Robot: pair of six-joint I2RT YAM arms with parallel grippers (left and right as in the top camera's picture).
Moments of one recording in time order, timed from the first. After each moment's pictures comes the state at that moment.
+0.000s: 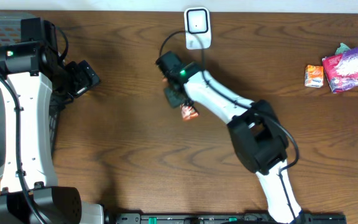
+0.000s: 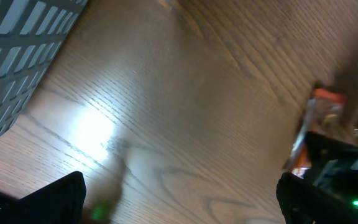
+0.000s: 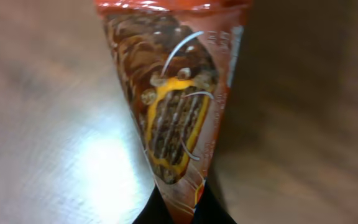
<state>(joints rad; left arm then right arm) 0.15 1.62 1.71 -1.44 0.07 -0.49 0.65 2.29 1.80 -0.82 0.09 0.23</state>
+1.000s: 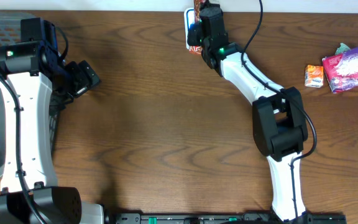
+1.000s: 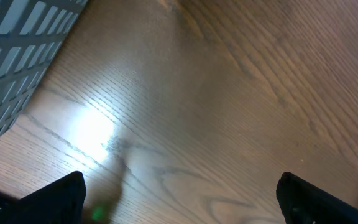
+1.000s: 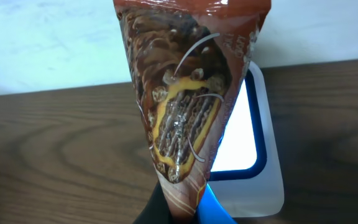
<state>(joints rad) 0.15 1.62 1.71 -1.44 0.07 -0.49 0.39 2.31 1.83 -0.06 0.09 0.39</state>
